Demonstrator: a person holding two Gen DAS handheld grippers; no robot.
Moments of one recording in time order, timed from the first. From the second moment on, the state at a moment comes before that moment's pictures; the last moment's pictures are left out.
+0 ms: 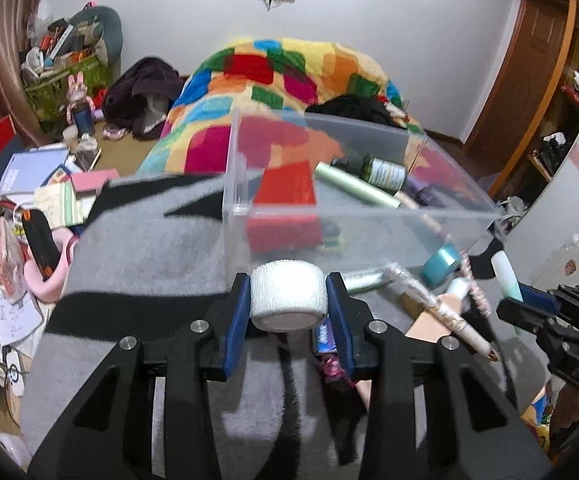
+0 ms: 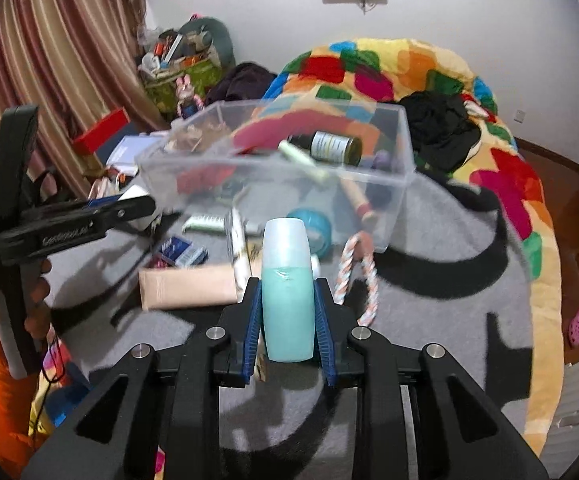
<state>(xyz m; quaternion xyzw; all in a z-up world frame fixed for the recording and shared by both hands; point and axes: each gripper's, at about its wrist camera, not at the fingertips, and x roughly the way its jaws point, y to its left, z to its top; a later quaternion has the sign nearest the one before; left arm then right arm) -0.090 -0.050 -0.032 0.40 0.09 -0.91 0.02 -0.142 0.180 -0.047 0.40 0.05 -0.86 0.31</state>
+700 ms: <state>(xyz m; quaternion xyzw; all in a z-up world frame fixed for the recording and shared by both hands) -0.144 -0.039 0.009 0.38 0.05 -0.92 0.00 -0.220 0.128 -0.006 0.36 0.07 -0.89 0.27</state>
